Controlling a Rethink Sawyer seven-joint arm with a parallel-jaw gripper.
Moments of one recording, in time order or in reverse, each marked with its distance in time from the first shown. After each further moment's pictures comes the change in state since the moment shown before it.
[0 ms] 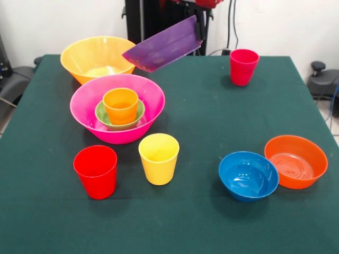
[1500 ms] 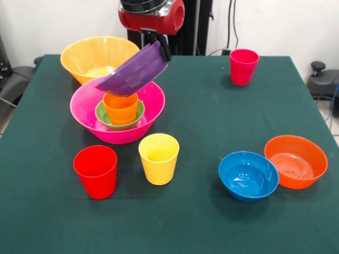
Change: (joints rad) arm -0.258 0.132 0.243 -0.041 -0.198 0.059 -0.089
